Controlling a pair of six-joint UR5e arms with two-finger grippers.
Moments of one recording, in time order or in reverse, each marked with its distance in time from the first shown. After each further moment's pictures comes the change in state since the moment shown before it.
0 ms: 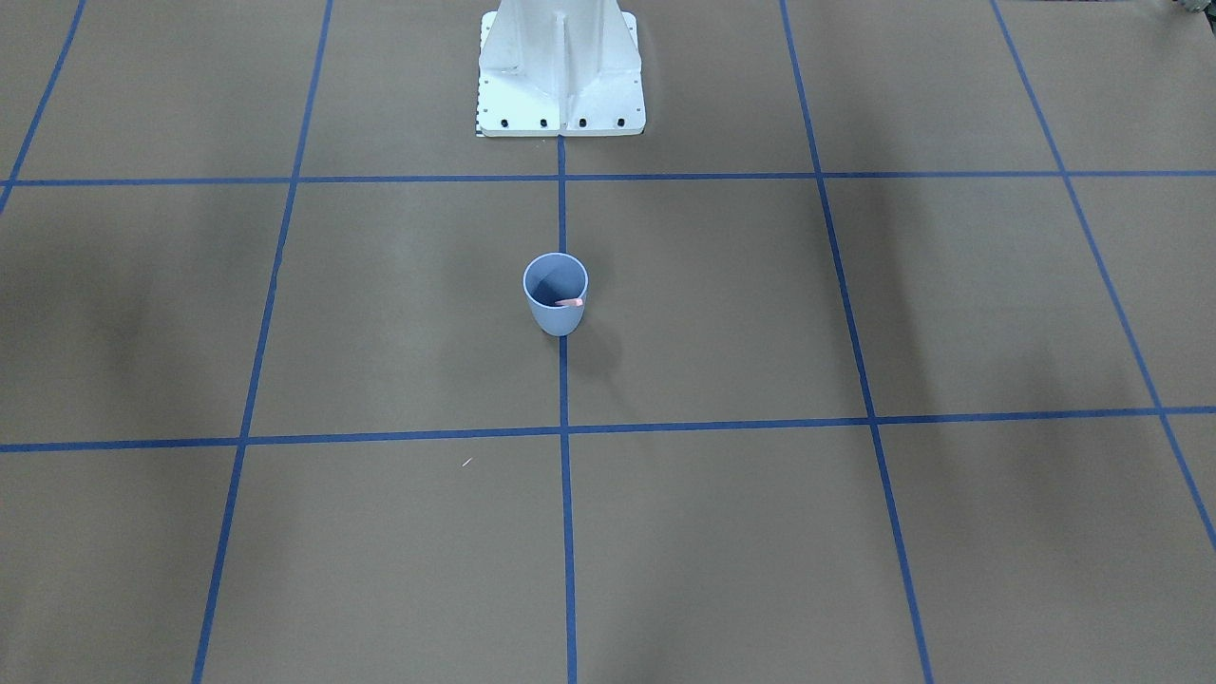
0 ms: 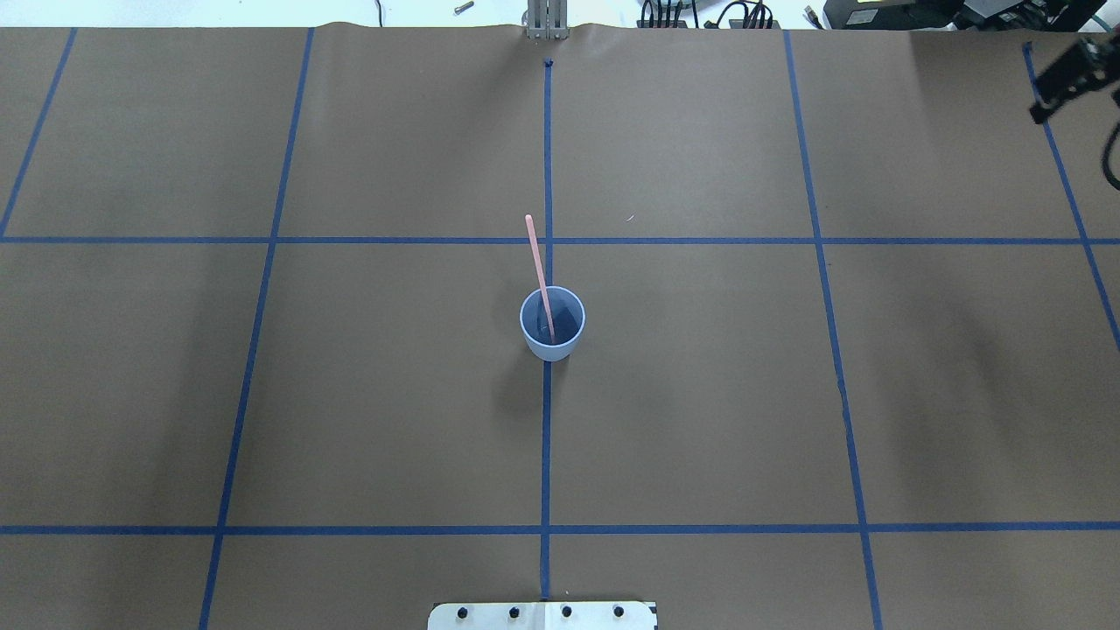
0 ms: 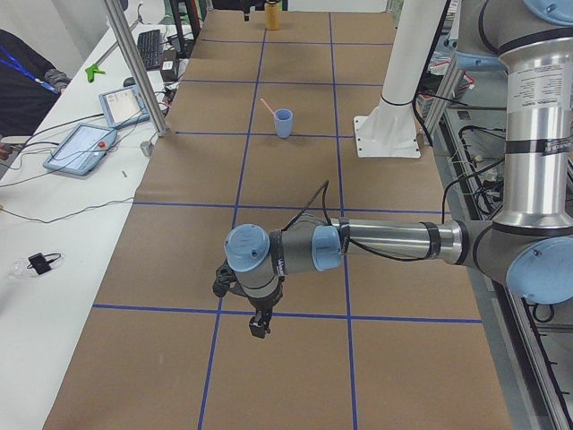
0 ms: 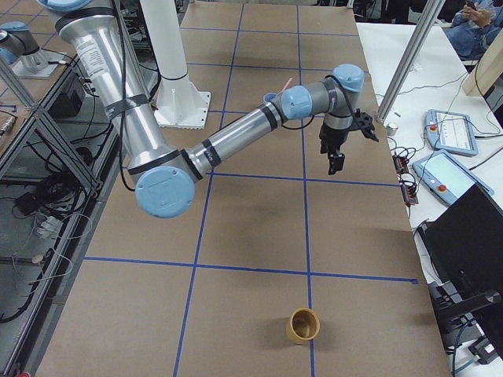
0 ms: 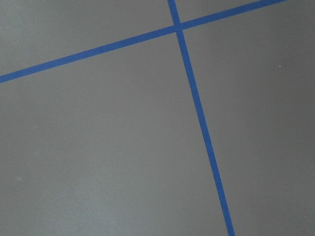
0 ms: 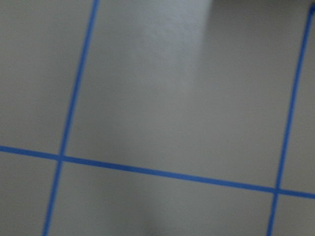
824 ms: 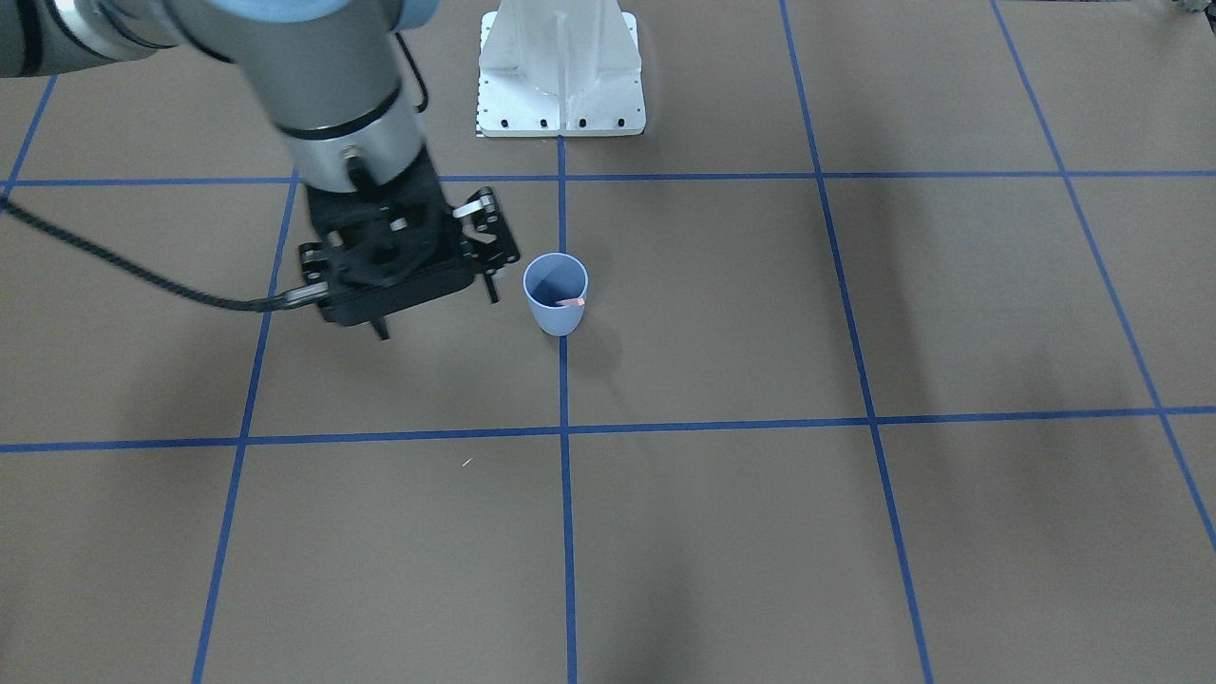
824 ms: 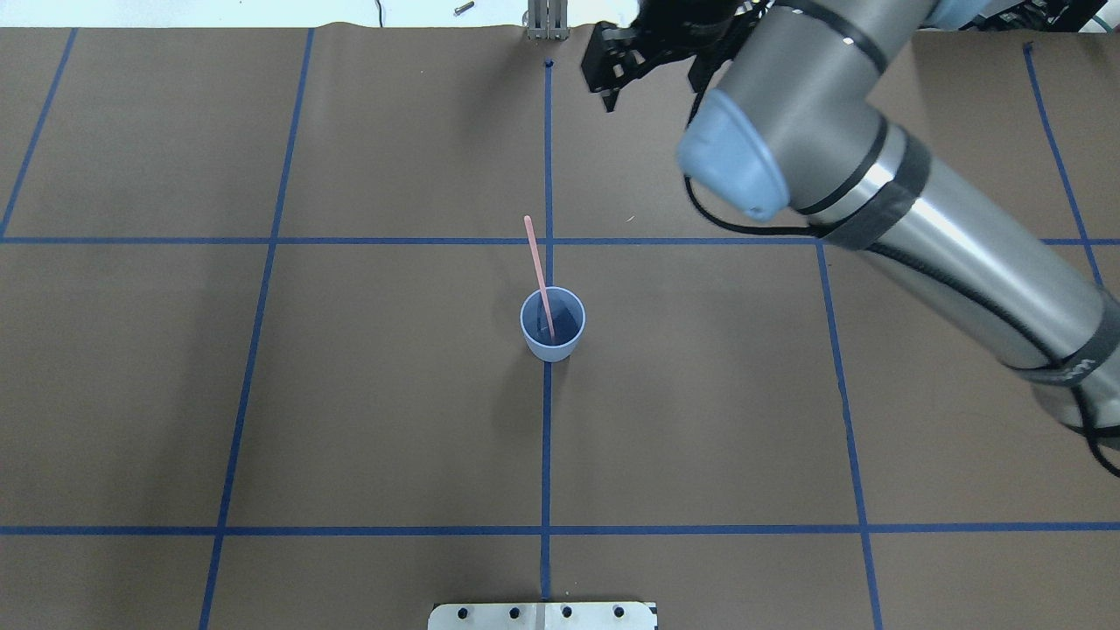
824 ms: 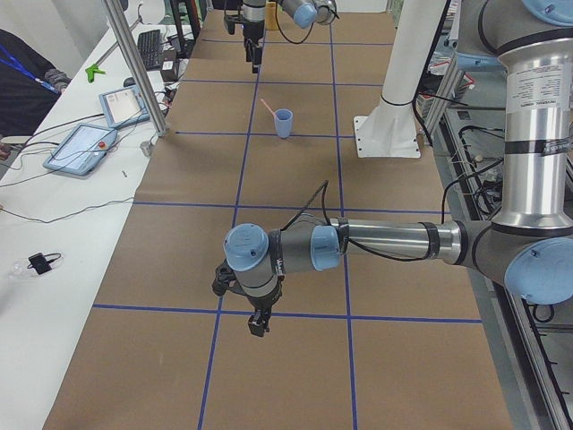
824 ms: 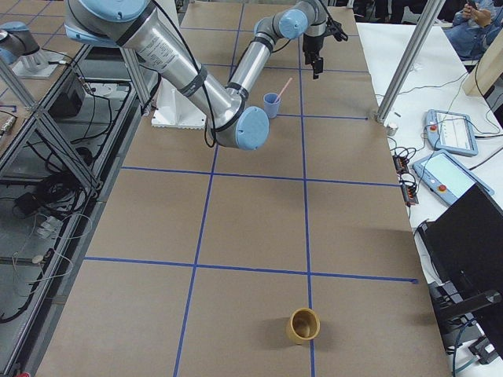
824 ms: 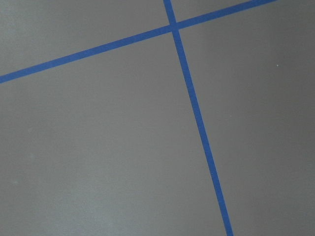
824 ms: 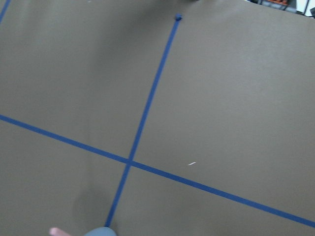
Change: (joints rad) left arm 0.003 -0.003 -0.005 -0.009 -0.003 0.001; right arm -0.407 0.574 -0.080 -0.009 -0.093 0.411
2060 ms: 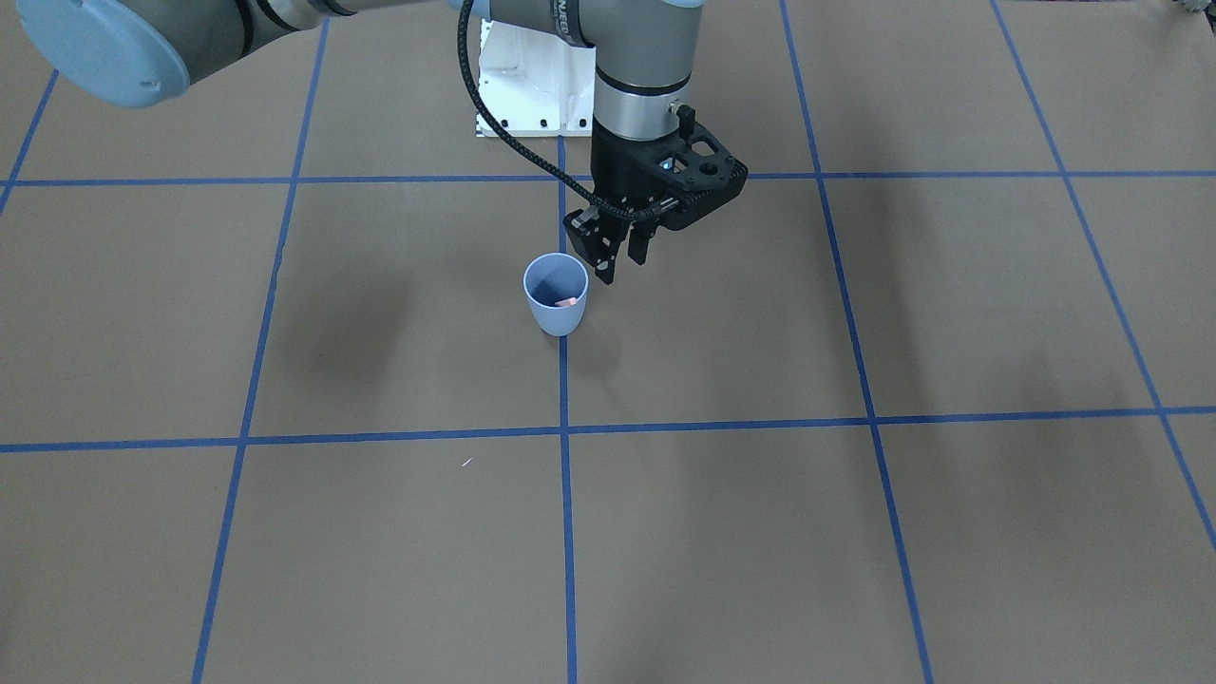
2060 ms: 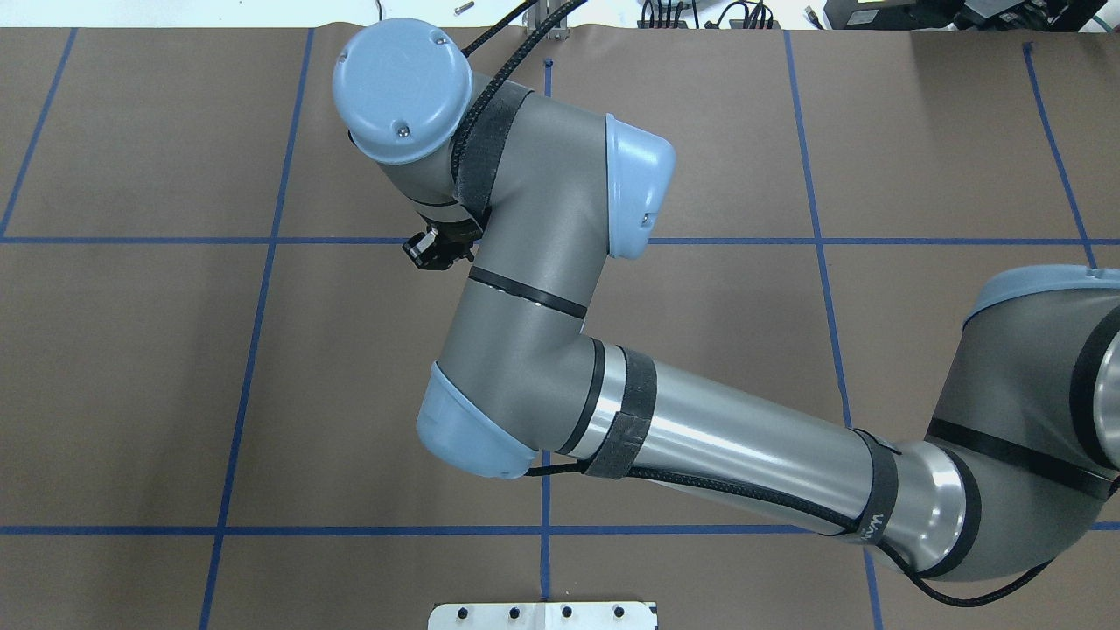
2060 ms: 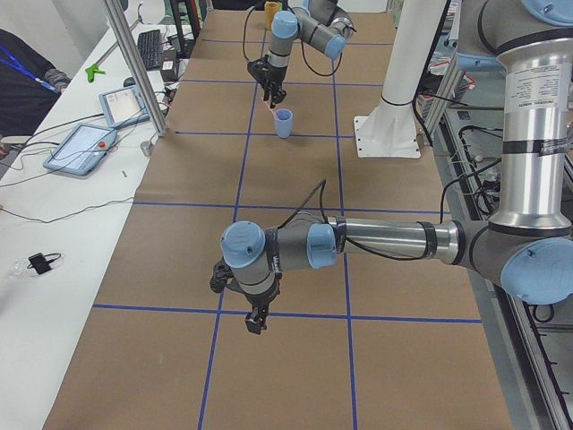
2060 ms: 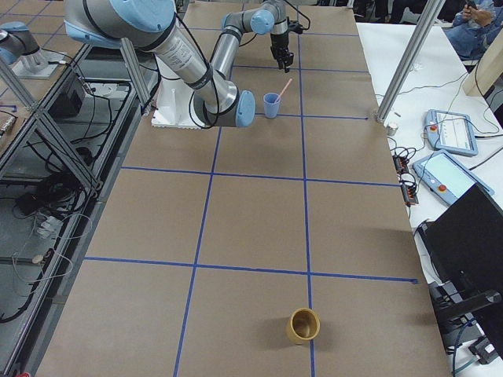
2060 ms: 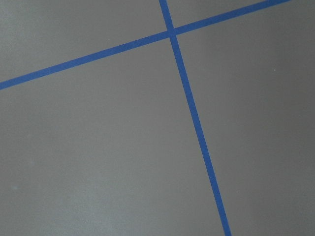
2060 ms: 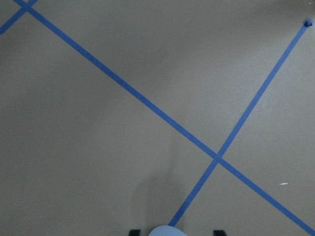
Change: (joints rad) left arm 0.015 -0.013 0.009 -0.001 -0.001 0.000; right arm -0.427 0.221 -0.146 -0.004 -0.426 -0.038
